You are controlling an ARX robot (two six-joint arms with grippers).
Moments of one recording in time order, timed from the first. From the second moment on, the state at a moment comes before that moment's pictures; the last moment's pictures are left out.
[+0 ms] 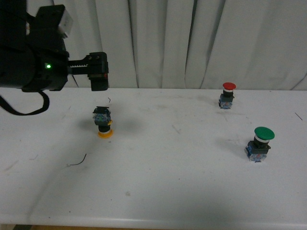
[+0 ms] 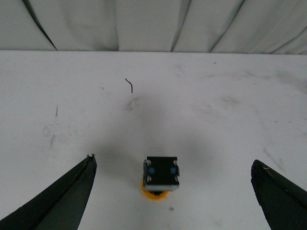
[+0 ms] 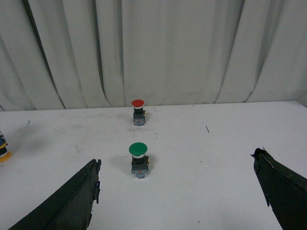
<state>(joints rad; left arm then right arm) -0.17 1.88 1.03 0.39 -0.03 -0.10 0.00 0.00 0.01 0.00 0.00 0.00</state>
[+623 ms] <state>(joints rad) -0.18 2.13 1.31 0.08 0.01 -0.08 0.00 0.00 0.01 0.00 0.00 0.00</state>
